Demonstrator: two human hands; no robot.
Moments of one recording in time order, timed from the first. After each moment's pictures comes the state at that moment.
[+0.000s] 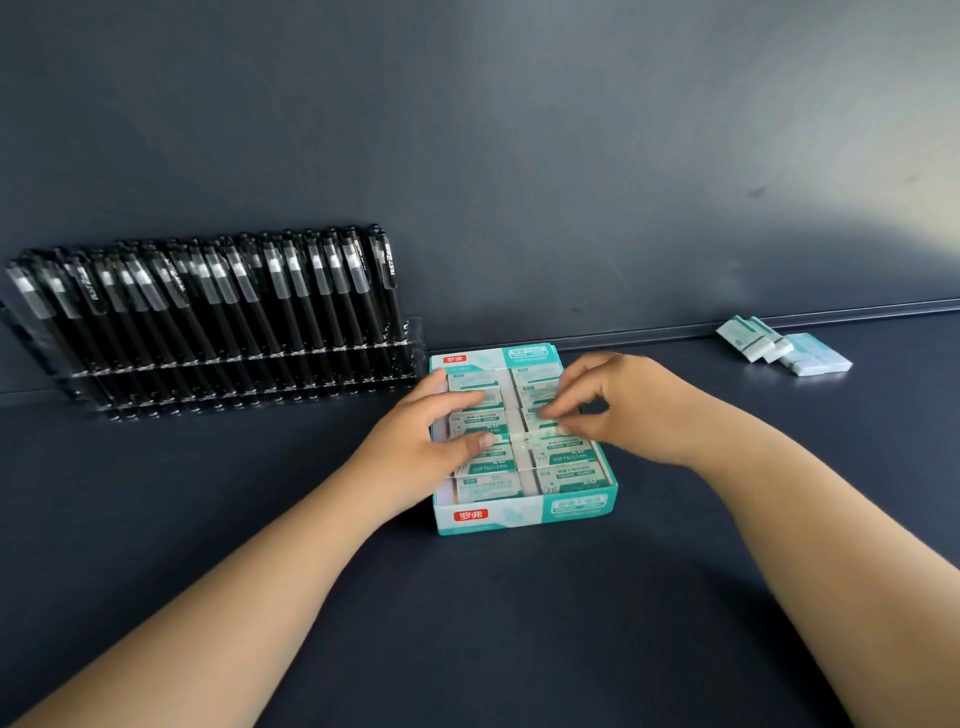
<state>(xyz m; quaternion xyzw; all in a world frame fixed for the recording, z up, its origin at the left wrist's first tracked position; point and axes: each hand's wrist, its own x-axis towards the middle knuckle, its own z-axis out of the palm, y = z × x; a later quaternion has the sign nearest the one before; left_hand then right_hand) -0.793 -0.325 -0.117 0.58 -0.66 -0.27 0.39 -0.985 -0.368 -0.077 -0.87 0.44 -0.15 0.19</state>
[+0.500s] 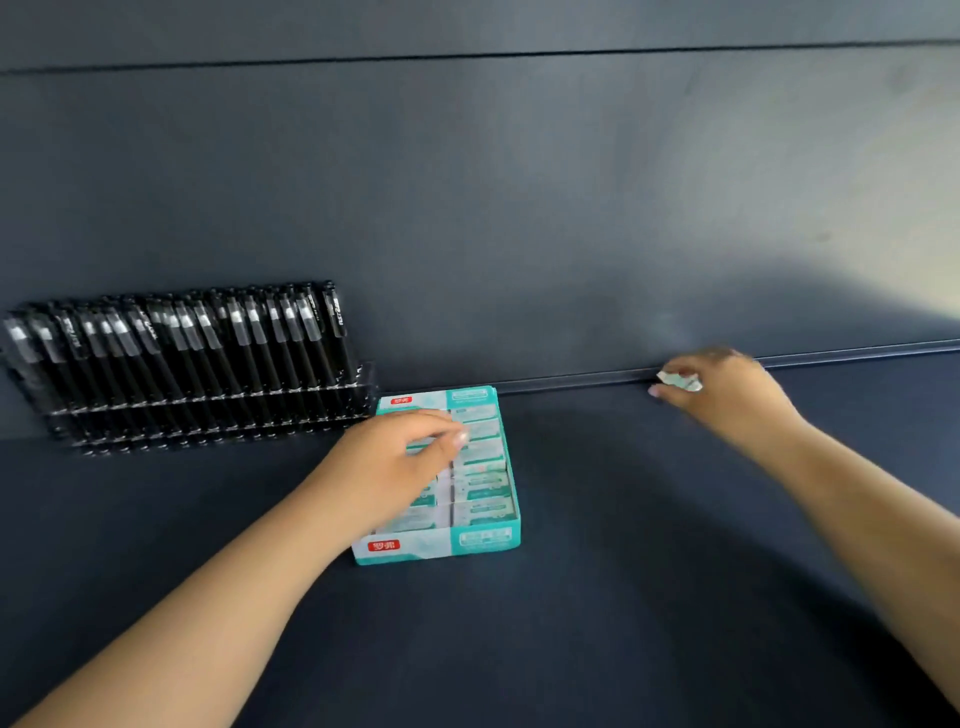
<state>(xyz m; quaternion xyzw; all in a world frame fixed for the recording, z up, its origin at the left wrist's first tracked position) -0.837 -0.310 -0.078 0.62 -0.70 -0.13 0.32 -1.114 -0.433 -0.084 -0.73 0.64 -0.24 0.05</state>
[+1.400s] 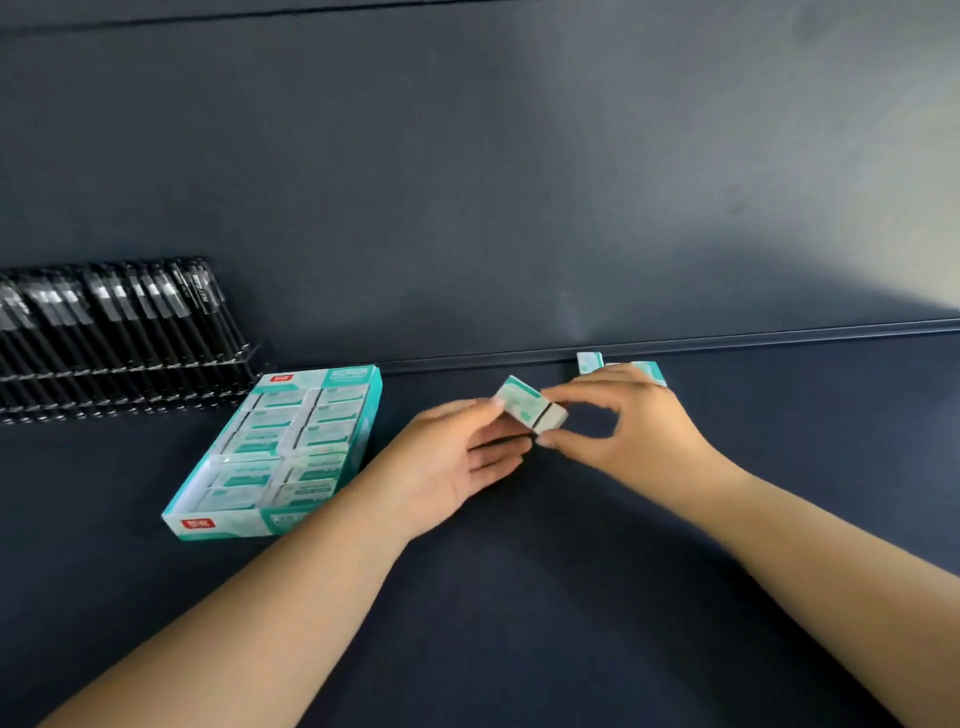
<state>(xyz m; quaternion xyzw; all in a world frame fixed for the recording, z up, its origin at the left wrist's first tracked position) -1.007 -0.355 -0.092 0.49 -0.31 -0.62 0.53 -1.169 -0.403 -0.100 -0.85 0.35 -0.38 0.12</state>
